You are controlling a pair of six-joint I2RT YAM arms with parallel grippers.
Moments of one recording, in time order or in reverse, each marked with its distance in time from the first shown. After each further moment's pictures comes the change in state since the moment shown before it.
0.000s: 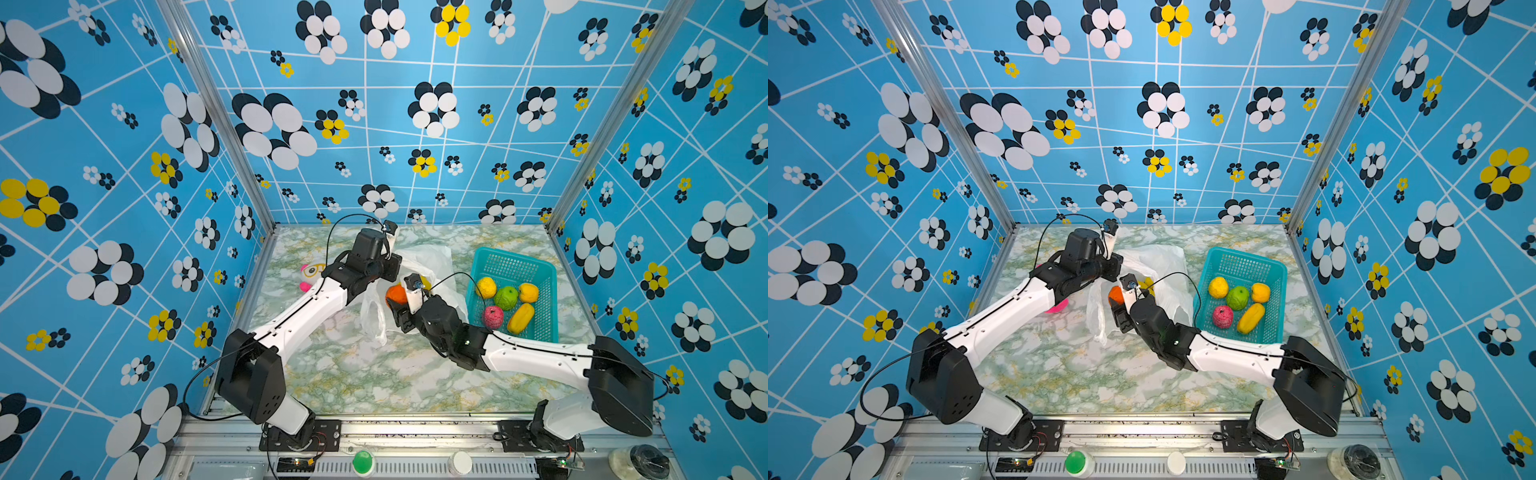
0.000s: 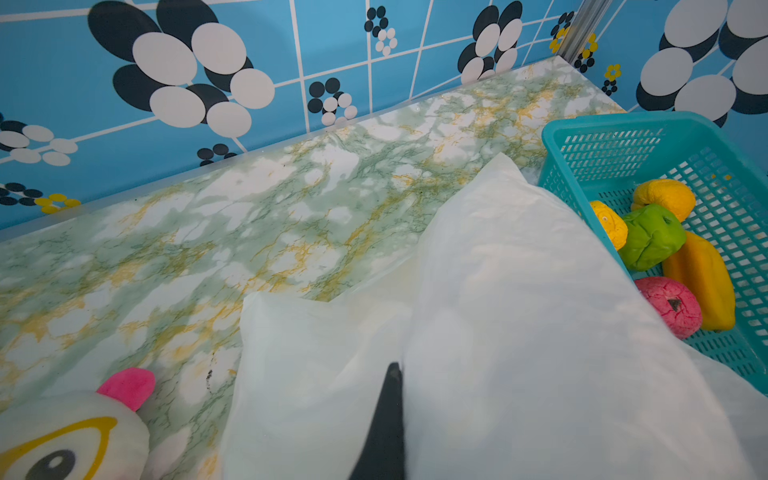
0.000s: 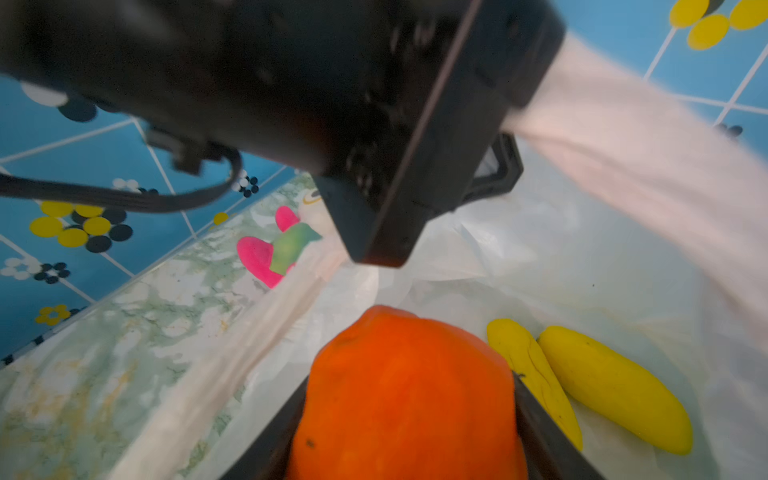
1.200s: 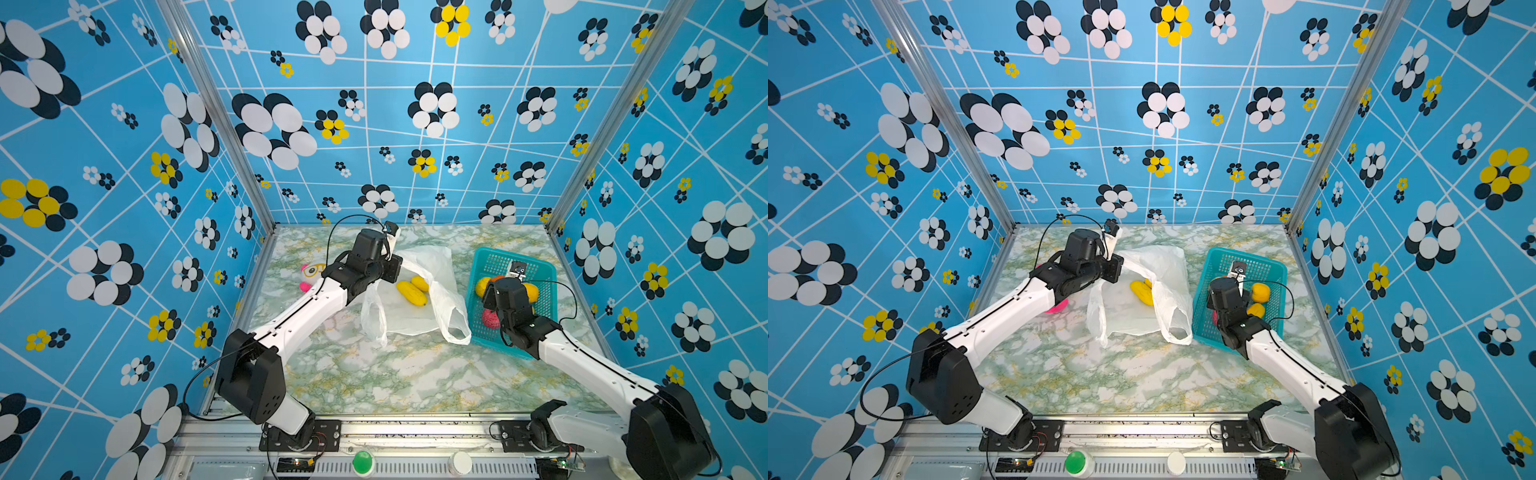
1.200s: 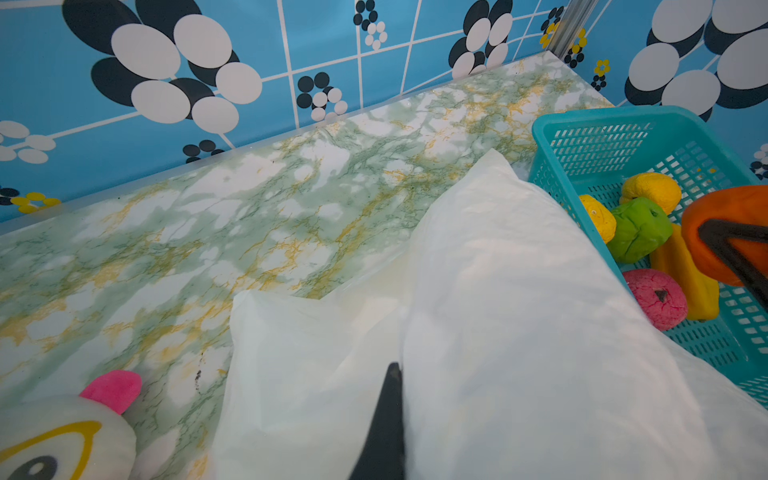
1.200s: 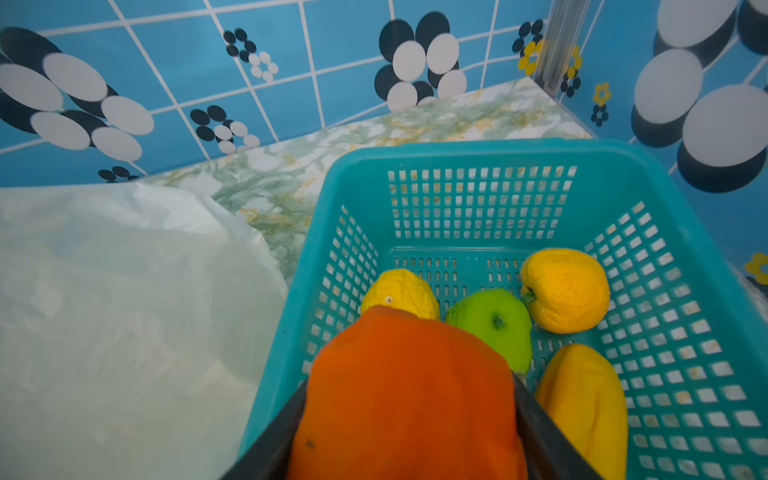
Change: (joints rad) left arm 0.000 0.000 0.000 -0.008 0.027 0.000; right arm -0.620 -0.217 -0.195 -0.393 0.107 0.306
